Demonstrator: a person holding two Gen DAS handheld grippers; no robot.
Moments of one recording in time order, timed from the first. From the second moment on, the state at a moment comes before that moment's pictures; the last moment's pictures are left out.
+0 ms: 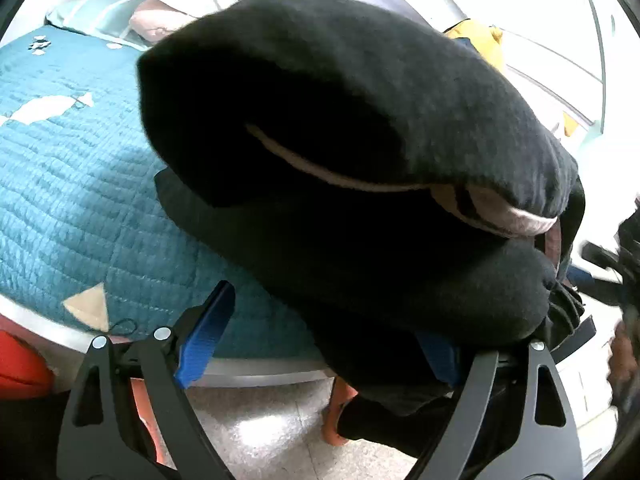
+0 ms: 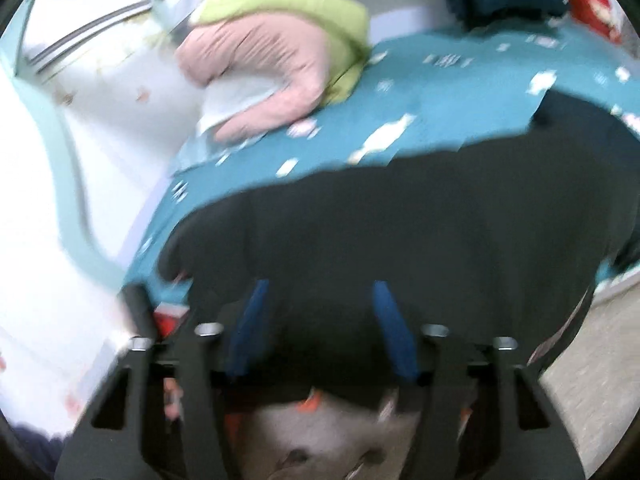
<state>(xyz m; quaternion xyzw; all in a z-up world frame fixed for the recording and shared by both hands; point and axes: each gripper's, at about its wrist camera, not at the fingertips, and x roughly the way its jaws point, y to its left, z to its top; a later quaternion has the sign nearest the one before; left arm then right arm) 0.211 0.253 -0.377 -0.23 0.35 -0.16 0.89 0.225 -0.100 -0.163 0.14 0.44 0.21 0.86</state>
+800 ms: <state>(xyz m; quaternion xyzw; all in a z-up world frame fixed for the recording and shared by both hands) 0.291 0.118 -0.311 -0.10 0.25 -0.35 0.90 0.256 -0.142 -0.324 0.29 0.54 0.17 0.77</state>
